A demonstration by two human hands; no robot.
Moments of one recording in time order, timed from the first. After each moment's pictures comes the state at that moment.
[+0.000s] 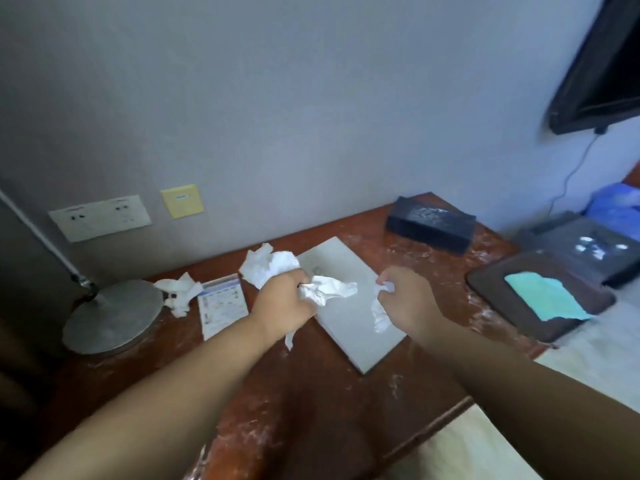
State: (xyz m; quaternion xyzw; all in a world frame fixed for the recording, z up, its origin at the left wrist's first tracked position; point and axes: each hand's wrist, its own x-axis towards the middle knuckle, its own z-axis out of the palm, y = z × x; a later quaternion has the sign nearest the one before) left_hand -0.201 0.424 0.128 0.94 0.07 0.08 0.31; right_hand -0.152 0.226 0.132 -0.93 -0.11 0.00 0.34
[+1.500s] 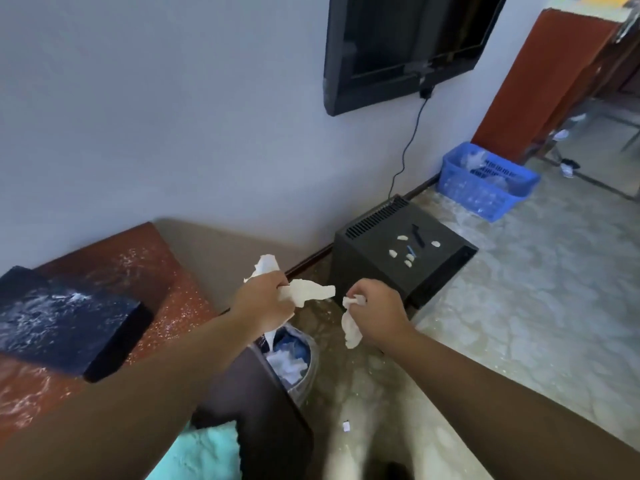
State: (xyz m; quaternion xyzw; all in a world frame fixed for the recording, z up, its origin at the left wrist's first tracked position) left_hand 0.336 -0.189 0.066 0.96 0.03 -0.09 0.27; right_hand 0.321 -0.377 0.077 -0.95 0.02 0.07 0.32
